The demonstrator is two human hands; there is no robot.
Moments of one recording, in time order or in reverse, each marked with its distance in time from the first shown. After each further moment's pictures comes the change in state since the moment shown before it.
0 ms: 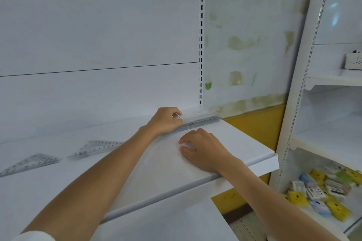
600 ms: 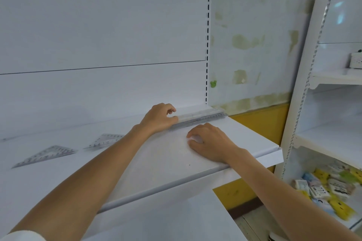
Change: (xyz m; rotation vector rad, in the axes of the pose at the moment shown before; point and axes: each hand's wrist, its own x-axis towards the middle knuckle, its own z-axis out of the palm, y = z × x) left_hand -0.030 -0.013 -0.027 0.089 0.069 0.026; right_hand -0.001 -0.001 -0.006 -0.009 -0.032 0.015
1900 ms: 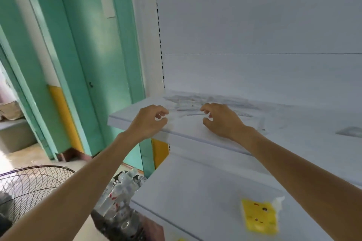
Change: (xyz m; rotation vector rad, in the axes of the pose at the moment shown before) left_hand -0.535 -0.317 -0.407 0.282 0.453 -0.632; right_hand 0.044 -0.620 0.159 0.310 -0.083 -0.683
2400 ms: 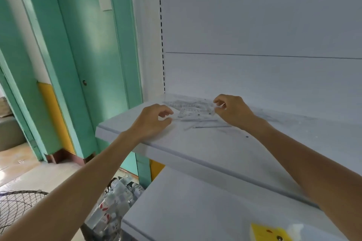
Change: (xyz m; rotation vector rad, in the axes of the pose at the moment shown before) left_hand 0.076 -0.047 0.023 -0.020 -0.017 0.052; right_hand 0.095 0.050 0.013 0.104 0.086 0.115
